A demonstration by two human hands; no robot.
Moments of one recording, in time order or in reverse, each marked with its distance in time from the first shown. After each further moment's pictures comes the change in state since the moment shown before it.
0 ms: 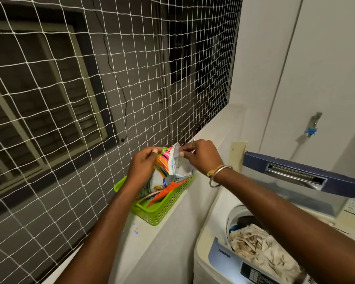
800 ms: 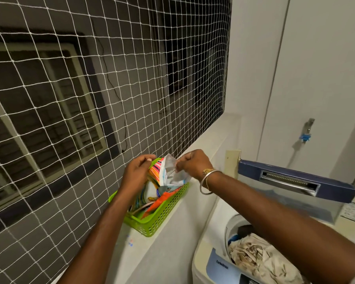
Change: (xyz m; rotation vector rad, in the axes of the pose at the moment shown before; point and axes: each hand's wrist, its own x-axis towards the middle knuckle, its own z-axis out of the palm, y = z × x) left_hand -0.002 0.018 0.003 0.029 0.031 -0.034; right_hand -0.003 -0.007 -0.013 0.443 -0.099 0.418
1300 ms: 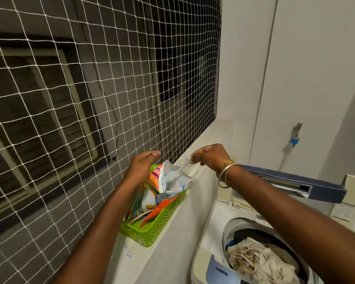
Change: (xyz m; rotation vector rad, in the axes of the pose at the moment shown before) left_hand 0.027 0.028 0.012 -0.004 -0.138 -0.034; right_hand 0.002 -0.008 -0.056 0.210 0.130 0.040
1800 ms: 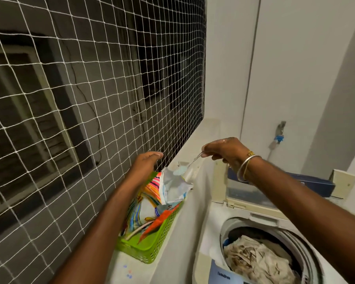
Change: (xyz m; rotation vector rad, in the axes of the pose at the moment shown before) left_hand 0.047 -0.004 0.004 0.018 -0.152 -0.041; right_hand 0.006 -0.027 -0.037 -0.003 0.038 0.120
